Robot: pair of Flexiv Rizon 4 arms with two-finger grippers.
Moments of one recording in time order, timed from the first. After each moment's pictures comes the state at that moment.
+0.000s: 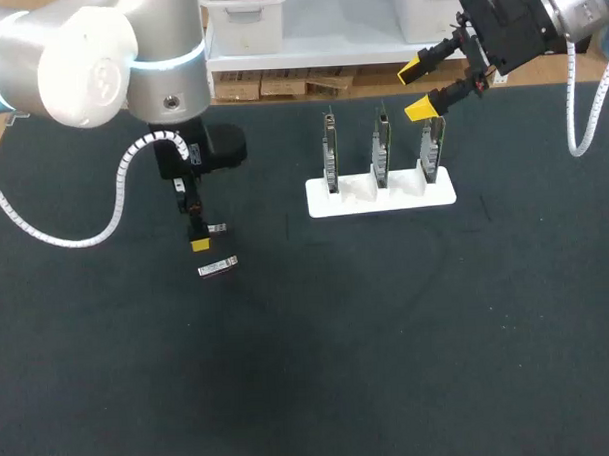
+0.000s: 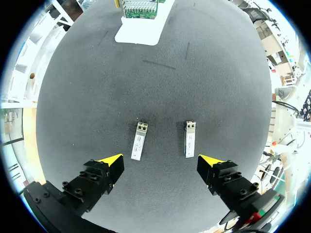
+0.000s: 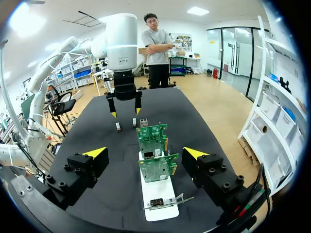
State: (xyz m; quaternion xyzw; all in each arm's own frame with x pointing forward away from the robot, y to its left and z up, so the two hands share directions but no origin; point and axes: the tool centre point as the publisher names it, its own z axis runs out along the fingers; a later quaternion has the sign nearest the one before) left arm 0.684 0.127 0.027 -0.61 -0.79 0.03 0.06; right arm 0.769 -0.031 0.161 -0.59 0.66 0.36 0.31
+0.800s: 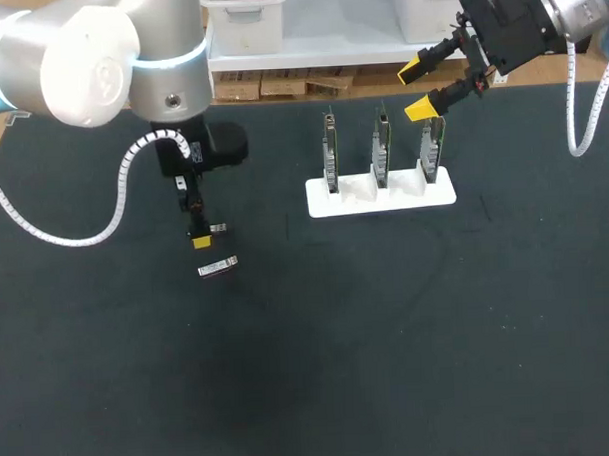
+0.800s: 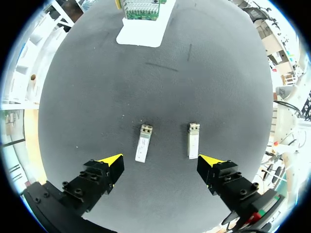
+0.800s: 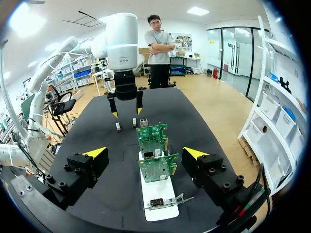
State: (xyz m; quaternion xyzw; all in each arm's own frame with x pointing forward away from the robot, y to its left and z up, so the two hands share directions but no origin) left arm 0.691 0.126 0.026 -0.61 -0.79 0.02 0.05; right arm 0.769 -0.031 0.161 -0.59 0.66 0.36 0.31
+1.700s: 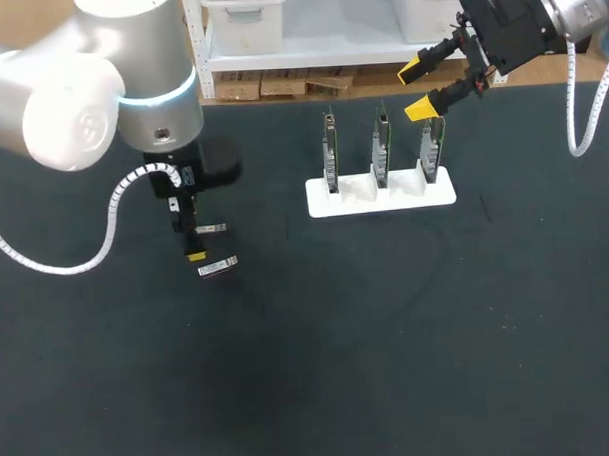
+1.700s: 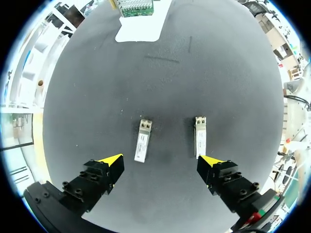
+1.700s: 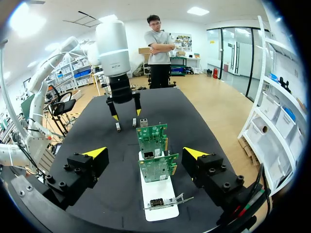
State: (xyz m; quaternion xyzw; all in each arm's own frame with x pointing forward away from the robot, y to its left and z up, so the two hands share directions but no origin) left arm 0.687 0.136 0.009 -0.62 -0.78 0.00 0.00; right arm 0.769 -0.031 0.161 -0.59 0.66 0.35 0.31
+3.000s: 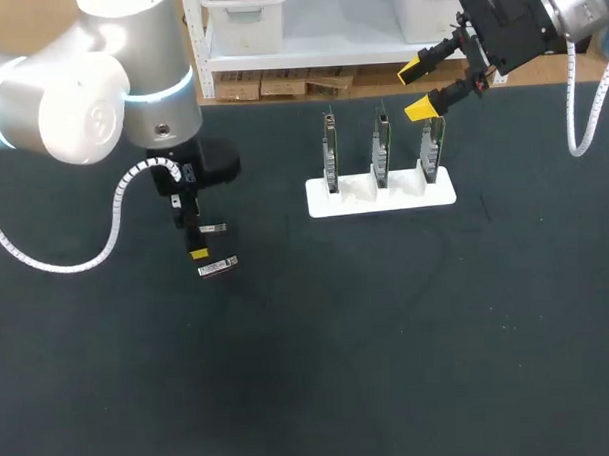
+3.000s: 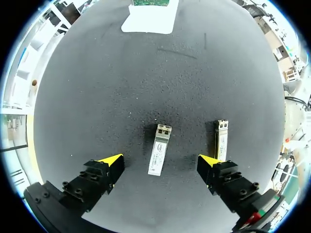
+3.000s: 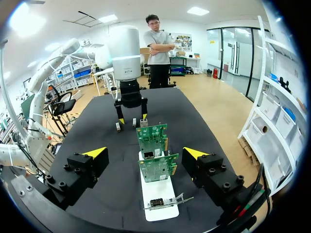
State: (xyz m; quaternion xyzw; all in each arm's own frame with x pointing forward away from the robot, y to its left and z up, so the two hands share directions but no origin) left arm 0.708 0.137 -0.017 -0.62 -0.78 0.03 0.01; right arm 0.769 -0.031 0.161 -0.59 0.66 0.35 0.31
